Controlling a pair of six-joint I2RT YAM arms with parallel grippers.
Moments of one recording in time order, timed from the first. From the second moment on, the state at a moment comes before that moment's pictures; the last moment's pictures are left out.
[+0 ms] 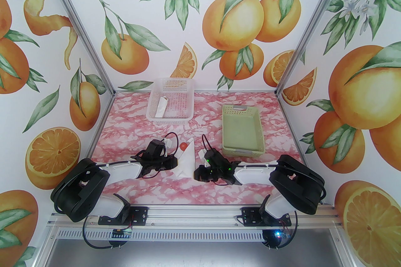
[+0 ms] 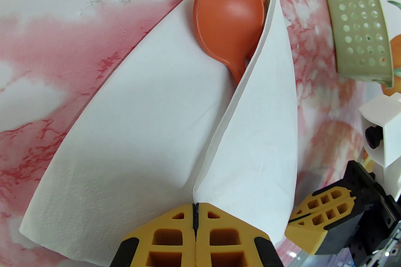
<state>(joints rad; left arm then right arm) -0.55 1.44 0.43 0.10 0.36 -0.65 0.88 1.56 0.52 0.17 -0.40 0.93</state>
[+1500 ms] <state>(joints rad) -0.31 1.20 0.49 -0.27 0.32 -0.49 0.88 1.60 0.57 0.13 -0.41 0.90</state>
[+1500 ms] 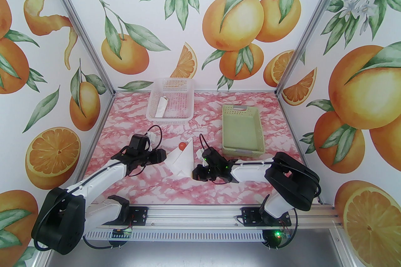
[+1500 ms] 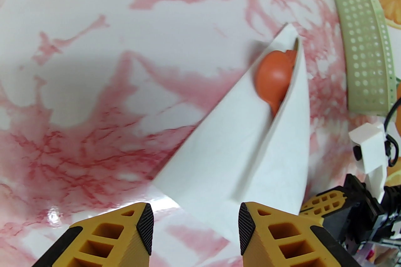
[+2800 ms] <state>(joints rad) -0.30 1.37 0.43 0.03 0.55 -0.61 0.88 1.60 0.57 0.14 -0.41 0.91</state>
